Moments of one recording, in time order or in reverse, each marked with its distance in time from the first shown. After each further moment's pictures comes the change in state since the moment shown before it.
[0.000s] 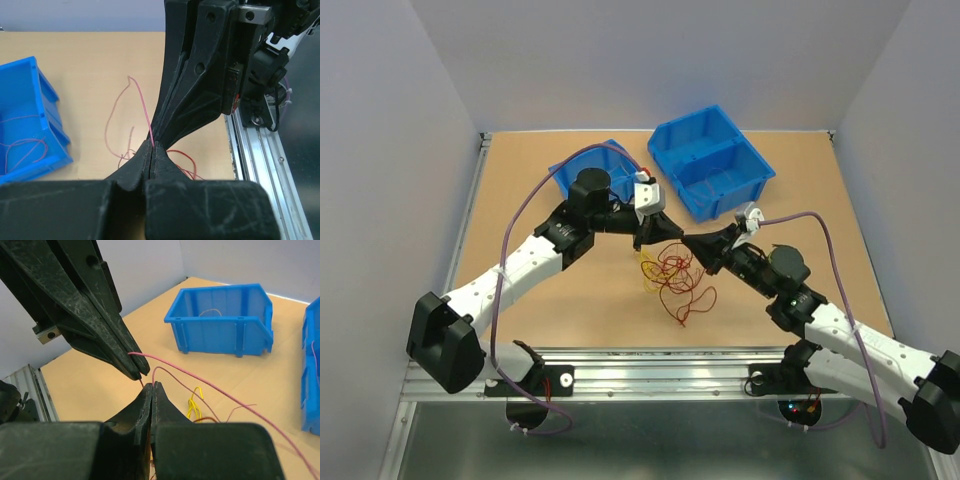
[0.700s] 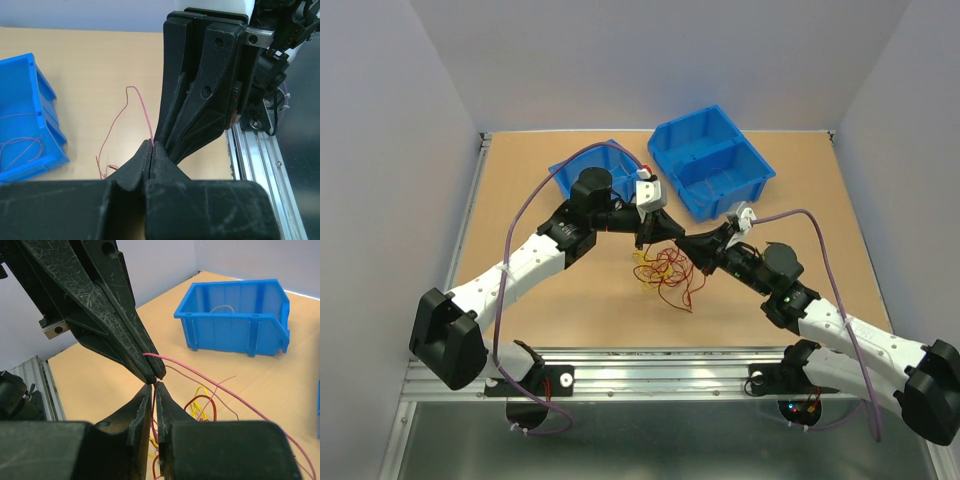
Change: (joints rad) left arm 0.000 0.014 -0.009 0.042 -0.008 -0.043; right arm 0.000 0.080 0.000 0.063 -0.060 0.005
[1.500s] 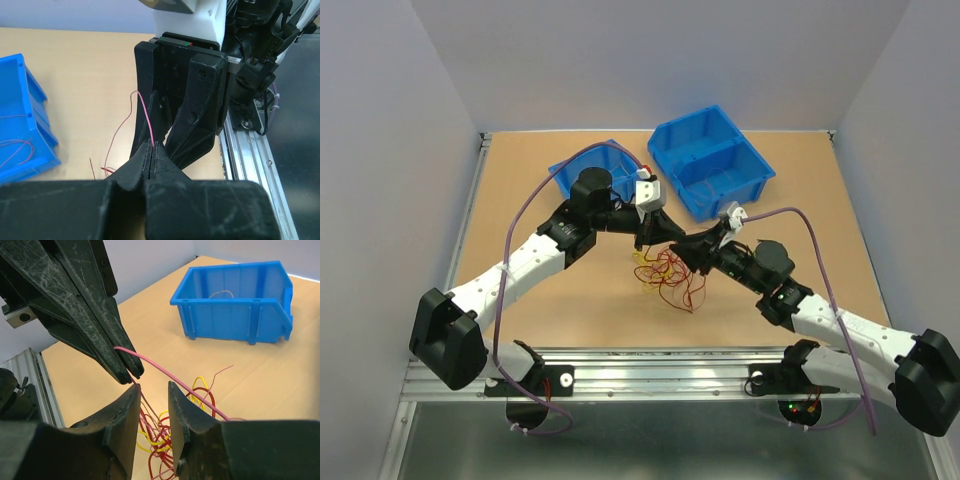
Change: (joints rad) left arm 0.002 0.000 0.000 0.000 0.033 -0.024; right arm 0.000 0.062 0.000 0.011 0.002 -0.002
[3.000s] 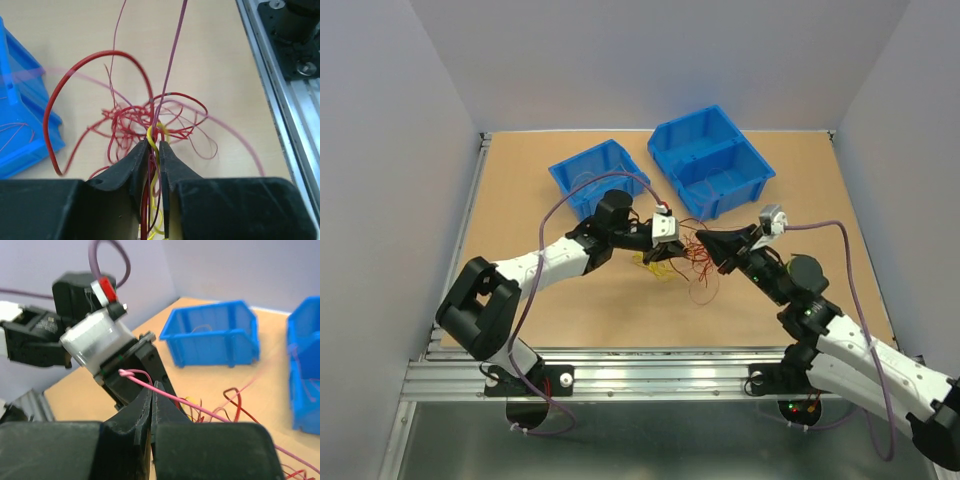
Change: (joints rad) left arm -0.011 0.169 -0.180 0.193 -0.039 0.280; right arm 0.000 -0.232 -0.018 -0.080 0.125 0.052
